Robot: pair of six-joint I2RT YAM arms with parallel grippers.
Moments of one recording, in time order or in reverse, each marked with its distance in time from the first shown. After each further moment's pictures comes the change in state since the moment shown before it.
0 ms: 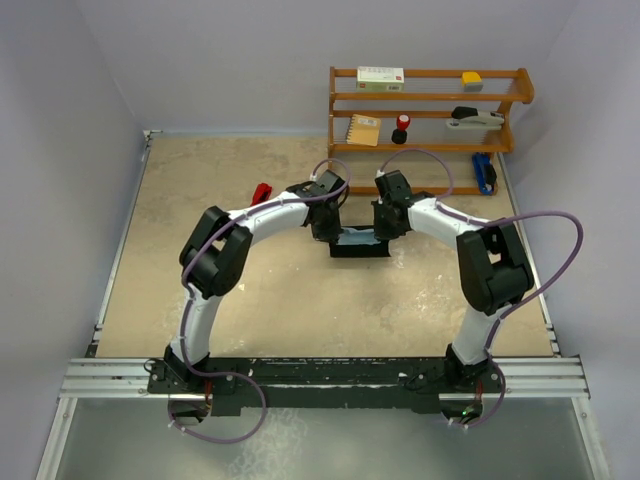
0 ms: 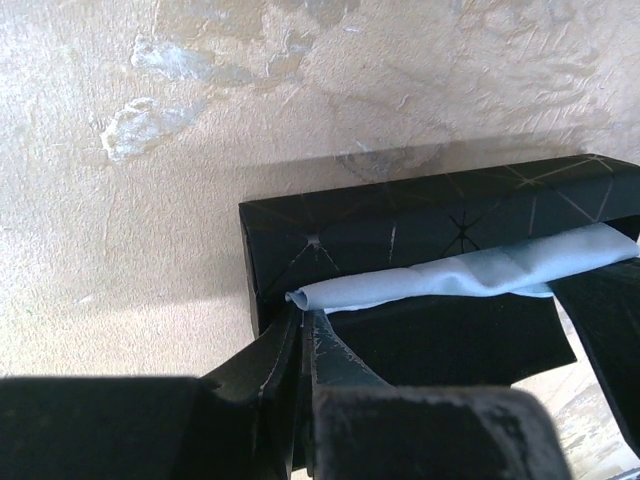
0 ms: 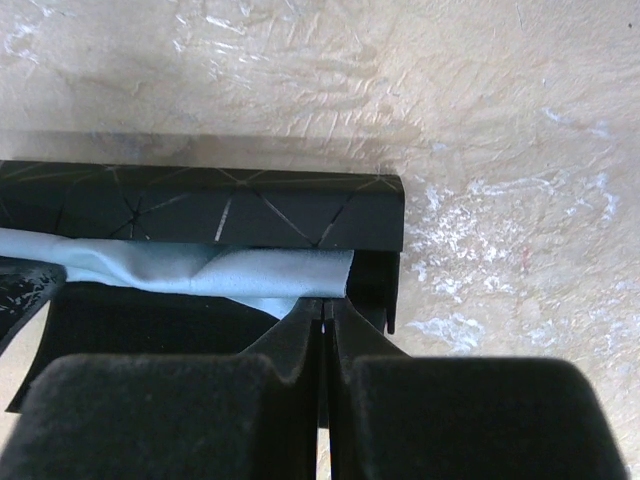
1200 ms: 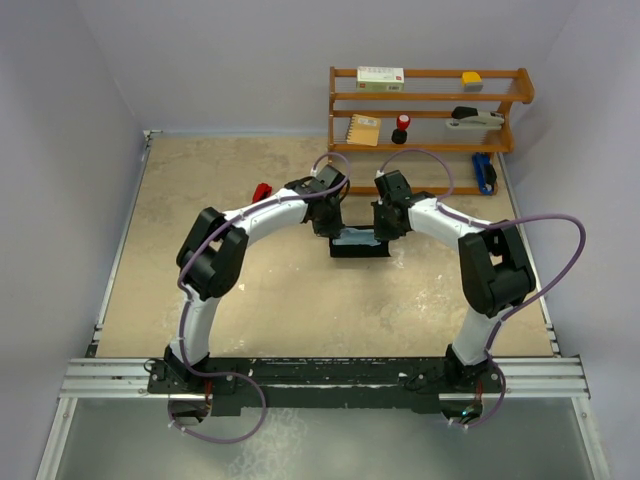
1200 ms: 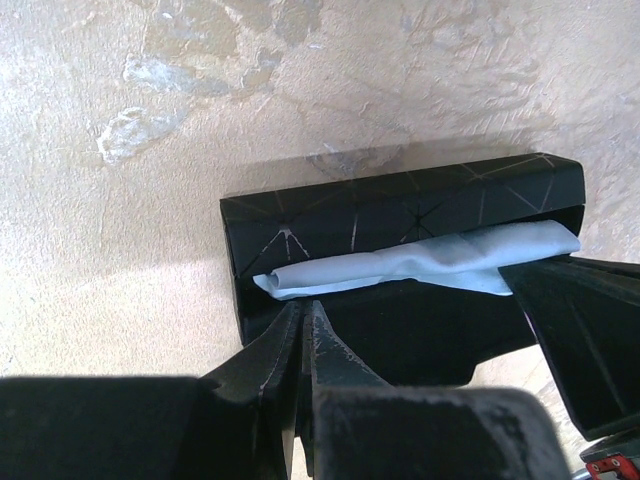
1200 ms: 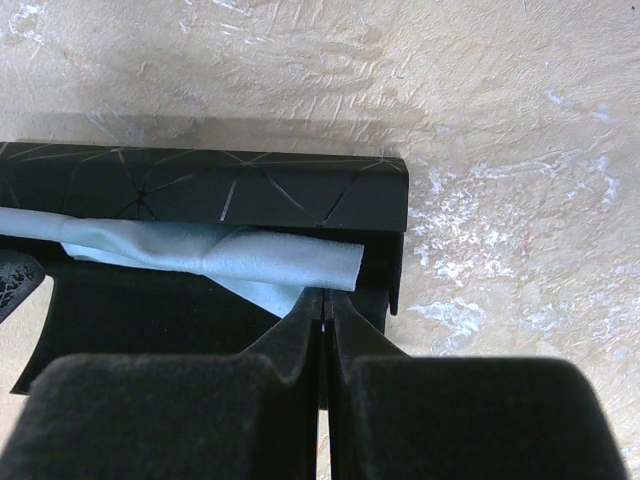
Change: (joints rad) left arm 0.000 -0.025 0.035 -0.022 0.000 0.000; right arm 0.005 -0.016 -0.002 -0.031 0.000 0.000
